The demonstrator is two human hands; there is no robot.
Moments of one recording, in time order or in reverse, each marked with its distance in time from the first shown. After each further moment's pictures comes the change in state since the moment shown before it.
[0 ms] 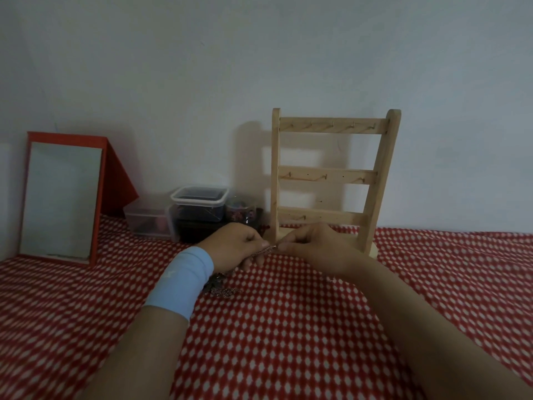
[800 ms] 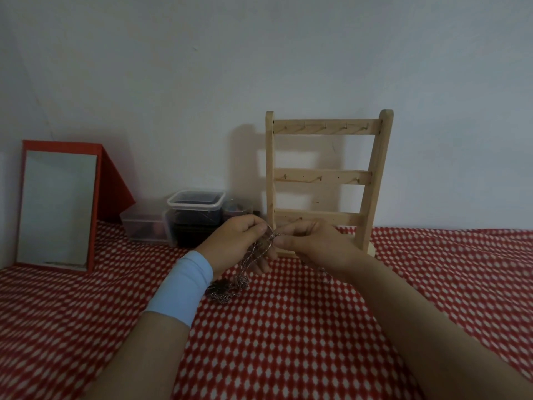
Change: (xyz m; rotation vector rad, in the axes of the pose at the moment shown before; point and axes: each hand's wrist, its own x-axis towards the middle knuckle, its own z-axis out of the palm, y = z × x) left_hand -0.007 0.024 0.006 -0.467 0.039 0.068; right_hand -0.011 -0.015 -0.007 0.292 -0.001 -0.063
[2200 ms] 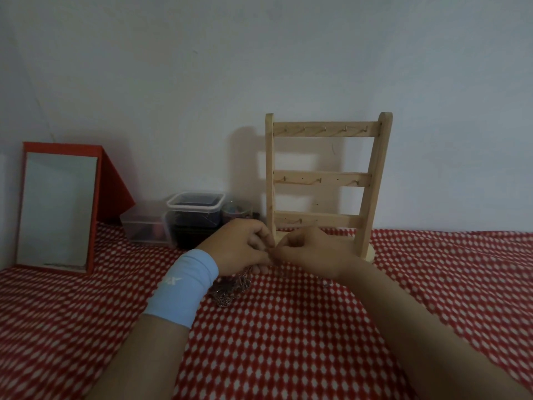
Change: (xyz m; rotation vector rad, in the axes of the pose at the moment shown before) left_hand 0.004 0.002 -0.005 0.359 -0.048 -0.003; right_hand 0.012 0.013 0.004 -0.344 -0.009 0.032
